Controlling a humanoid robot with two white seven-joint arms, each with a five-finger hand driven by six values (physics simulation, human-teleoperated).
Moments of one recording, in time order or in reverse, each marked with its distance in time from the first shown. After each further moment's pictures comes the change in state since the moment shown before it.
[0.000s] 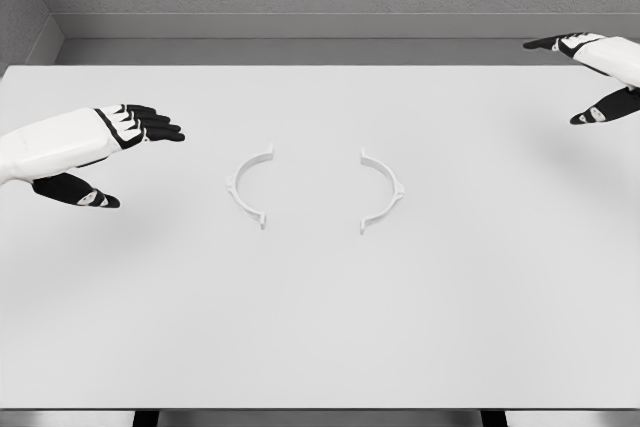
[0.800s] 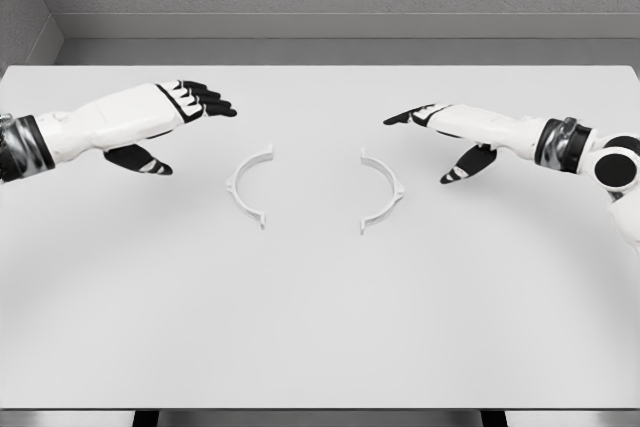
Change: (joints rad) left arm -0.156 -0.318 -0.009 0.189 -0.245 0.000 -0.095; right arm 0.012 0.273 0.152 0.002 0.010 0.000 0.090
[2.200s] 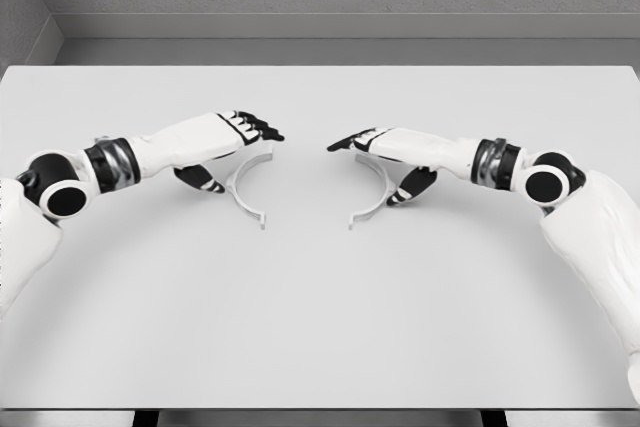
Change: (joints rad) left arm -0.018 -0.273 -0.018 0.227 -0.228 0.000 0.000; right arm 0.032 0.160 -0.002 0.007 0.095 0.000 0.003
